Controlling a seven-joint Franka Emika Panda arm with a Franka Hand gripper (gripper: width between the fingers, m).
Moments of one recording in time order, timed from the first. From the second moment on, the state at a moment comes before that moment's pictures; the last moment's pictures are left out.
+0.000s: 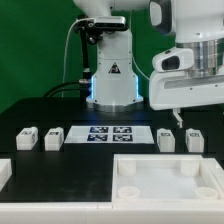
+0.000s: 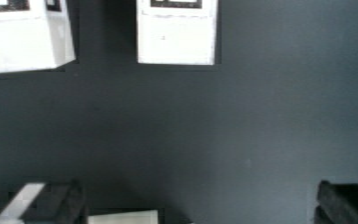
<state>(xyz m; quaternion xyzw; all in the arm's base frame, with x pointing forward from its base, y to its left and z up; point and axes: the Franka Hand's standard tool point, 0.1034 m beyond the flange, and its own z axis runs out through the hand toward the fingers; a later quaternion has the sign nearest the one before) 0.438 0.161 0.067 -1.00 0.03 0.01 0.06</state>
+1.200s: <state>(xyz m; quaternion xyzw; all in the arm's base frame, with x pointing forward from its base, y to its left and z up) 0.410 0.163 0.050 -0.90 0.00 0.43 0.03</state>
